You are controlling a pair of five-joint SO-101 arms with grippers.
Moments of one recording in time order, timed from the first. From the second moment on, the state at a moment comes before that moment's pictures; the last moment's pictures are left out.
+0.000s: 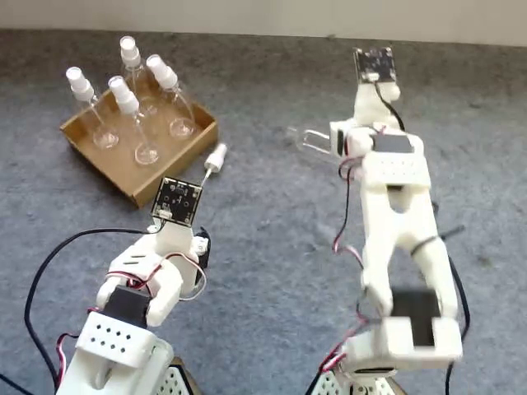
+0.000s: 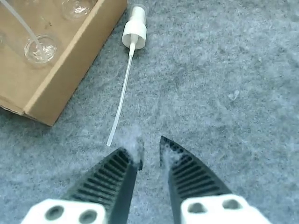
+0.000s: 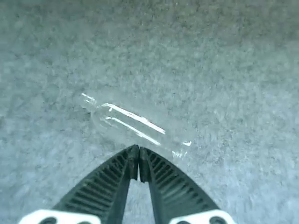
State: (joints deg) left arm 10.7 -74.2 79.9 46.8 5.1; right arm -2.6 0.6 9.5 44.8 6.8
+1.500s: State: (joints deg) left arm 10.7 -74.2 84.0 41.3 0.2; right arm -2.5 49.1 -54.4 83.3 7.0
